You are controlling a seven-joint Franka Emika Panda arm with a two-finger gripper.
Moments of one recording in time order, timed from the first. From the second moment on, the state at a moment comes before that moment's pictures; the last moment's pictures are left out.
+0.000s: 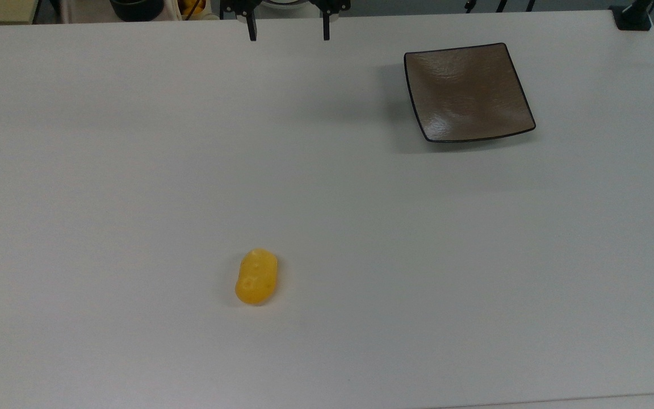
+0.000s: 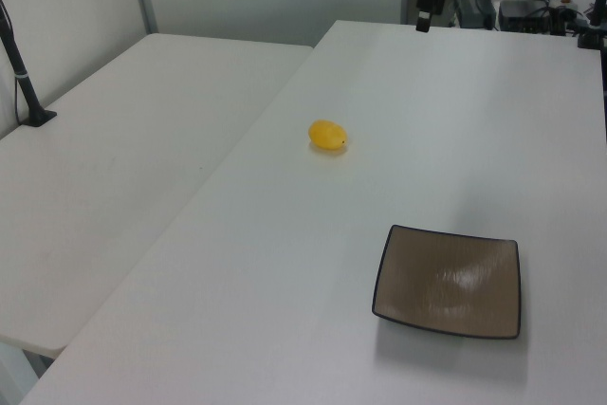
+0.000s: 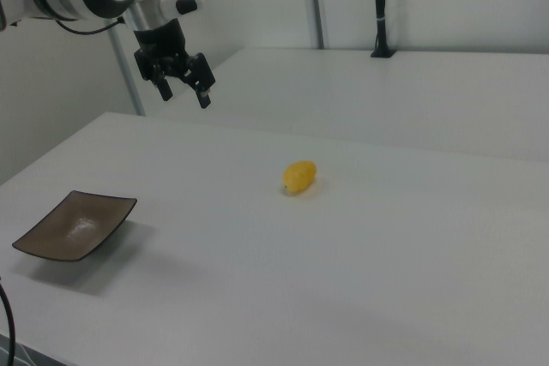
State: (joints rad) arm 0.15 0.05 0.00 -1.55 0.02 1.76 0.09
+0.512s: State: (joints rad) arm 0.15 0.32 -0.01 -1.29 0.02 1.90 0.26
